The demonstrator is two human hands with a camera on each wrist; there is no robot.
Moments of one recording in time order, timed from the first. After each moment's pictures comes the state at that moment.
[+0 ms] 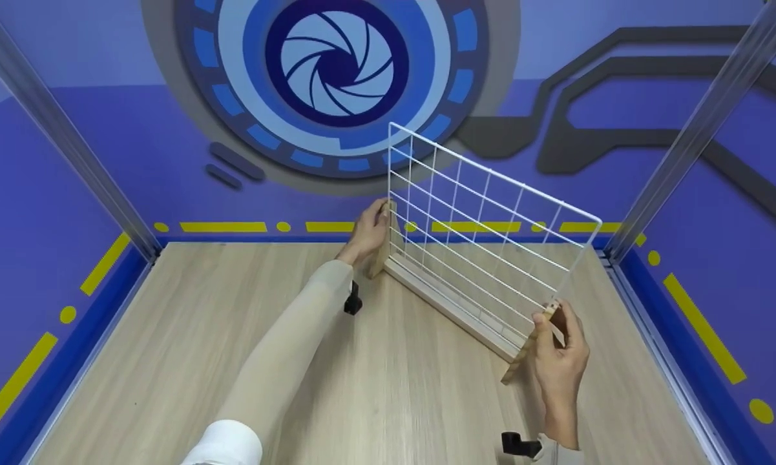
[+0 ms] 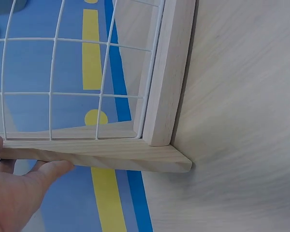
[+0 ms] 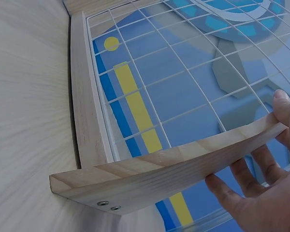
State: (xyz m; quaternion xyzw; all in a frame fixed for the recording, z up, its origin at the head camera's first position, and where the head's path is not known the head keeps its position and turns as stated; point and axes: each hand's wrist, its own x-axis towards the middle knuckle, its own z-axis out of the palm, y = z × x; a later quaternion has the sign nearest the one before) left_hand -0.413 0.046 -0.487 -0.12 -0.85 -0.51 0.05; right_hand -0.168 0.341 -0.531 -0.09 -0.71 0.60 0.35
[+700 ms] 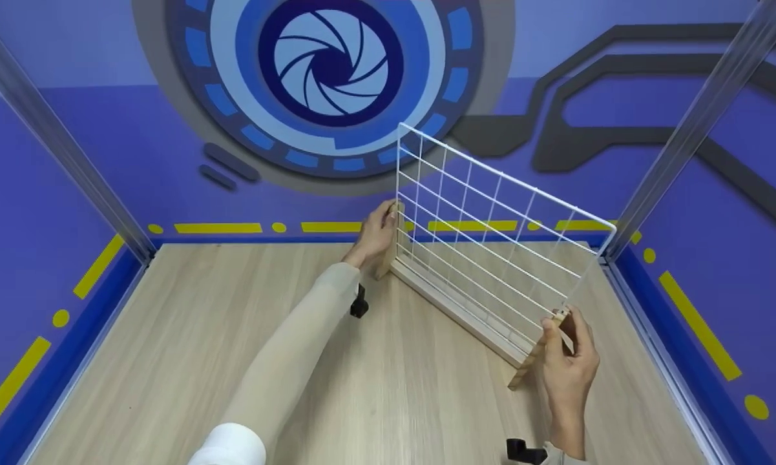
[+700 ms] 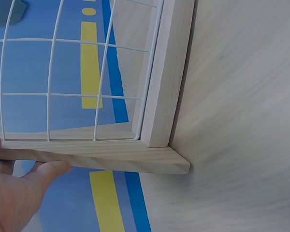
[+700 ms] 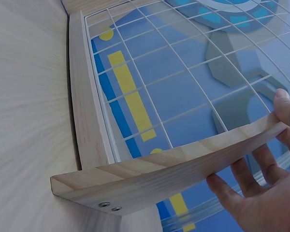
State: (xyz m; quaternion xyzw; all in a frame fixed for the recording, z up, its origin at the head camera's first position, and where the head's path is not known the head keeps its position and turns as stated) left_hand -0.410 0.067 -0.491 -0.14 -0.84 -0.52 0.05; right_hand -0.155 0.349 -0.527 -0.09 -0.68 0.62 0.38
